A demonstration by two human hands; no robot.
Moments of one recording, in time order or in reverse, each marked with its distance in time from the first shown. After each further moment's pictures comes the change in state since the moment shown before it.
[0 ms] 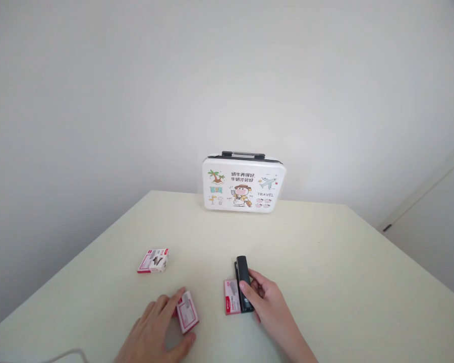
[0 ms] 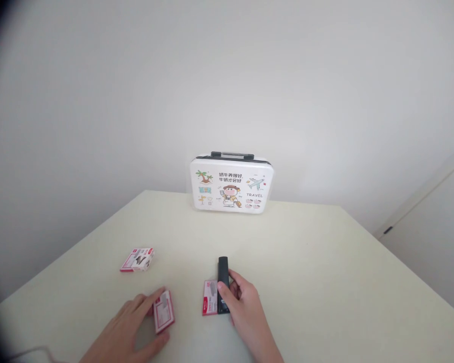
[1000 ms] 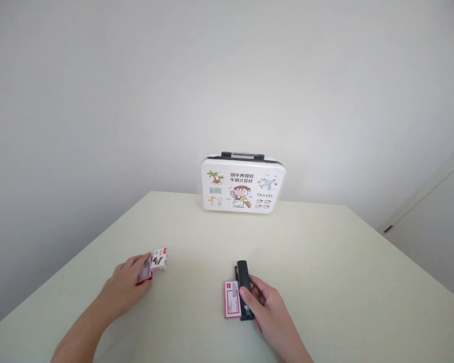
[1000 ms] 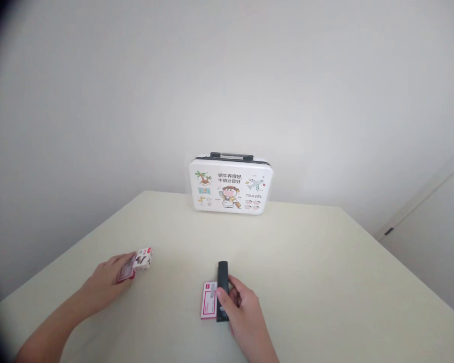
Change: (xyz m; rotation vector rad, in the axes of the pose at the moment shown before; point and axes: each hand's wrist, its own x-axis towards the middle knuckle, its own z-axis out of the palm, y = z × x) left_hand 0.082 -0.095 -0.059 0.091 0.207 -0.103; right_hand -0.010 0.000 -0.002 0.036 -0.010 0.026
